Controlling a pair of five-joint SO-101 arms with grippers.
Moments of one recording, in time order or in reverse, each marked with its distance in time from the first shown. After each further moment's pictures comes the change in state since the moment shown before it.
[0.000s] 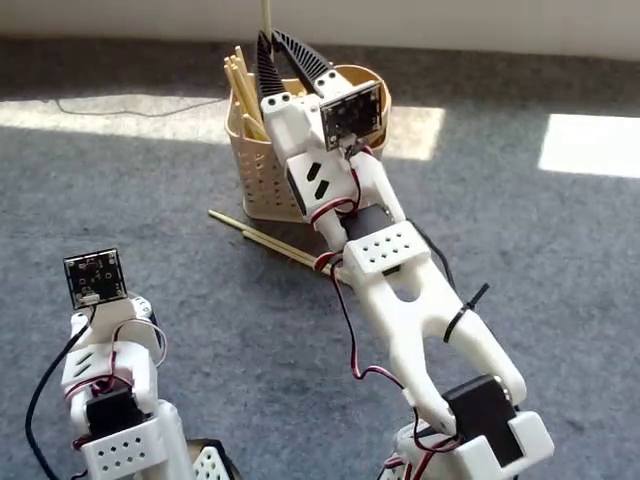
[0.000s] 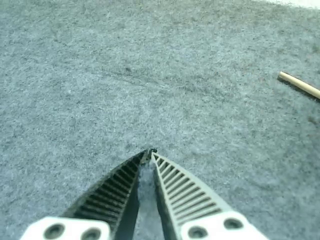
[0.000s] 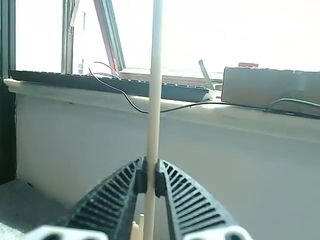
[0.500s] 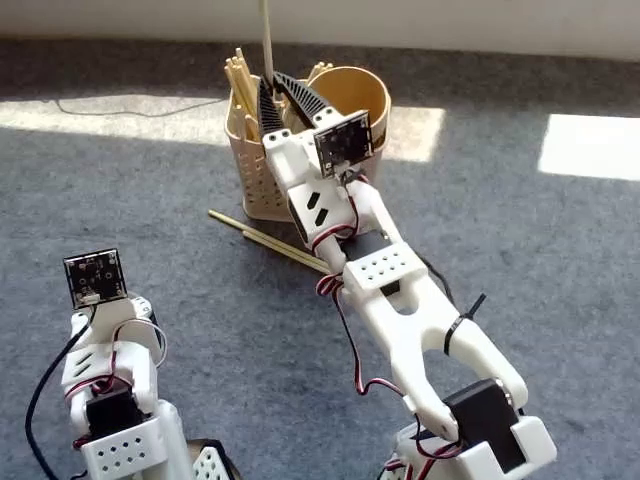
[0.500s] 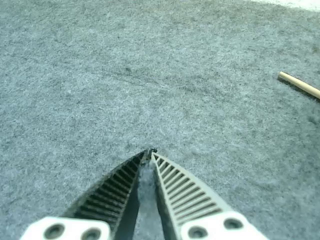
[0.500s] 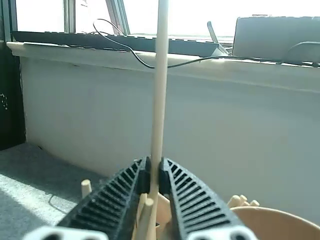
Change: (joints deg) left arm 0.0 0.0 0.0 0.0 0.0; right arm -0.6 0.1 12.1 -2.4 0.0
